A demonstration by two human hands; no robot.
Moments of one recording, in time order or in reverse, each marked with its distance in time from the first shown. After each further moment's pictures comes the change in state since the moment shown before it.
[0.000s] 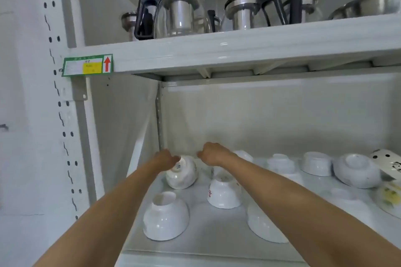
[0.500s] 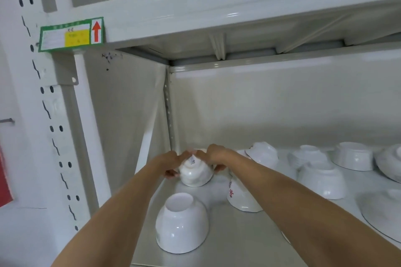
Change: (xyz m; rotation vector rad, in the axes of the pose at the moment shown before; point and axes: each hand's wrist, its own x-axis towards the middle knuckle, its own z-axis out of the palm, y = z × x) left_hand 0.065 -0.047 0.025 -0.254 -0.223 -0.134; right_hand 0.076 -0.012 0.057 0.183 -0.157 0.093
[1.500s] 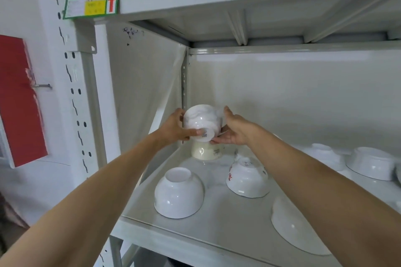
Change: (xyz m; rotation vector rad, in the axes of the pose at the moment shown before) left_hand -0.072 0.017 -0.011 -0.302 0.255 0.449; right_hand -0.011 0.014 -0.045 1.046 -0.228 0.054
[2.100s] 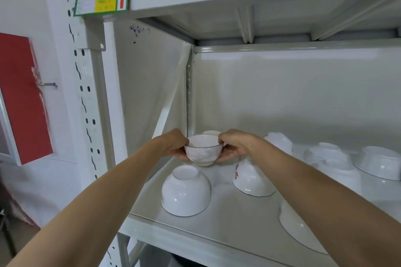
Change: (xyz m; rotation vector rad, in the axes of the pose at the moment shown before) left_hand -0.008 -0.019 0.006 -0.054 -0.093 -0.545; right_hand -0.004 0.033 0.016 -0.324 -0.024 0.088
